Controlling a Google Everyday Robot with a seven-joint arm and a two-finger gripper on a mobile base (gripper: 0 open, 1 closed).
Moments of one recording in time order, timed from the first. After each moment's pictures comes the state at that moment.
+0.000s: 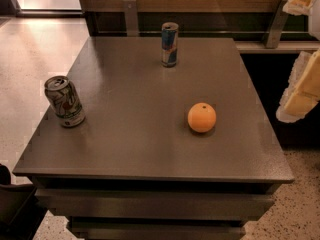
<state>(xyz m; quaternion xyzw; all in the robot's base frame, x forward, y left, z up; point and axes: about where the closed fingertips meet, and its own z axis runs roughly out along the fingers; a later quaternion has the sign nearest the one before) 0.428 -0.197 1.033 -0.60 0.76 -0.09 0.23</state>
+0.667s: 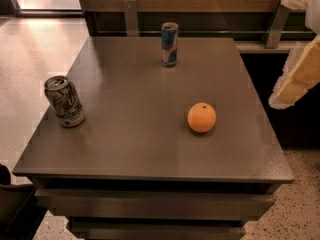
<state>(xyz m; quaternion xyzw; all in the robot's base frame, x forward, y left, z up) 0.453 -0.200 1.033 -0.59 0.76 -0.07 0.26</state>
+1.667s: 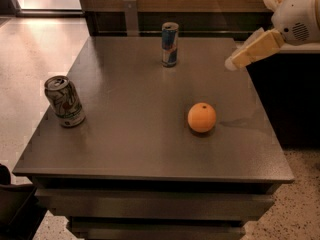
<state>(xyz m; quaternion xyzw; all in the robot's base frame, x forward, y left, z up) 0.587 -0.194 1.004 -0.48 0.74 0.05 0.47</state>
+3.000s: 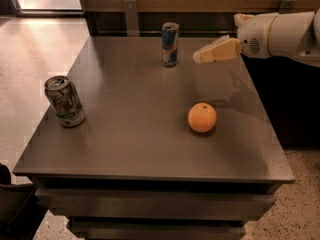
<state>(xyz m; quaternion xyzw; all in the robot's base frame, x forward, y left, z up) 0.658 -0.155 0.964 -0.38 0.72 0.17 0.56</state>
